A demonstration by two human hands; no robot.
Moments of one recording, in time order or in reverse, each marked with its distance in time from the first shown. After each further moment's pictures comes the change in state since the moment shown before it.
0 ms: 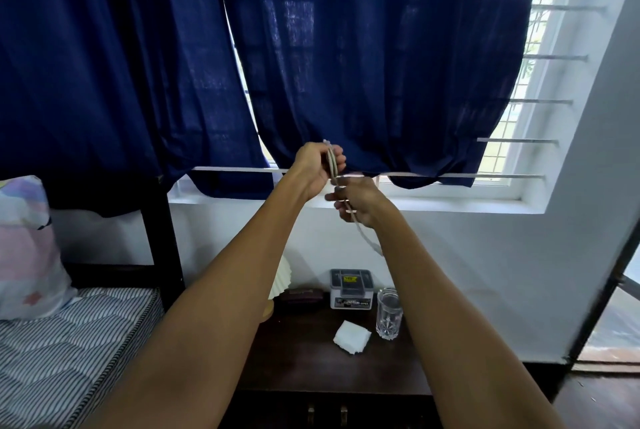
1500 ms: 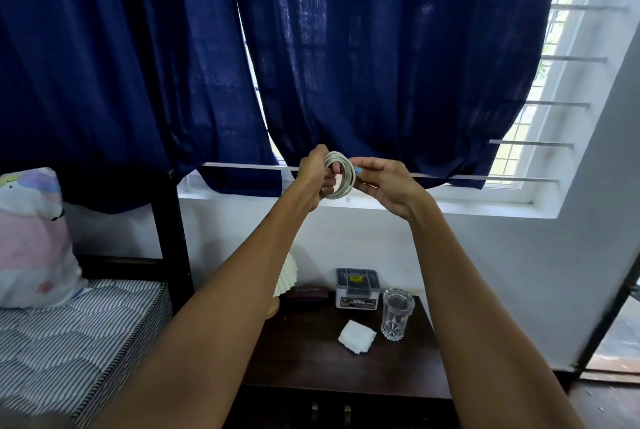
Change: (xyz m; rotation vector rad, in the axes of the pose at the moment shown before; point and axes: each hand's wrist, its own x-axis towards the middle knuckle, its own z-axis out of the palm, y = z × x) left_hand -0.013 -0.006 -0.018 0.284 0.107 -0.039; right_hand 0.016 -0.006 -0.033 0.170 -0.225 -0.320
